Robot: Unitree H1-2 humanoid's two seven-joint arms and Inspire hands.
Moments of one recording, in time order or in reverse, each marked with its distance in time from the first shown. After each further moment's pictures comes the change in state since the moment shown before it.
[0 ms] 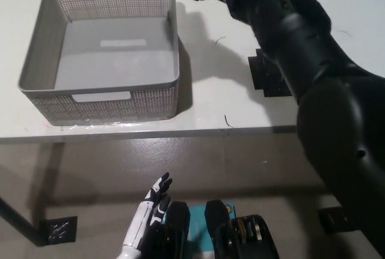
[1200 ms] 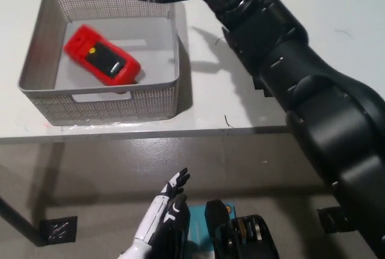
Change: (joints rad) left_arm -0.023 -0.002 -0.021 -0.040 0.015 0.000 -0.081; right_arm 0.036 -0.002 0.550 0.034 -0.327 -0.203 -0.303
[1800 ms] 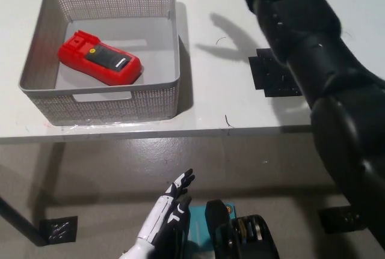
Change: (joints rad) left_arm -0.004 -0.004 0.003 0.000 0.014 0.004 -0.020; right_arm 0.088 -0.061 -0.369 -0.213 0.203 -0.031 0.108
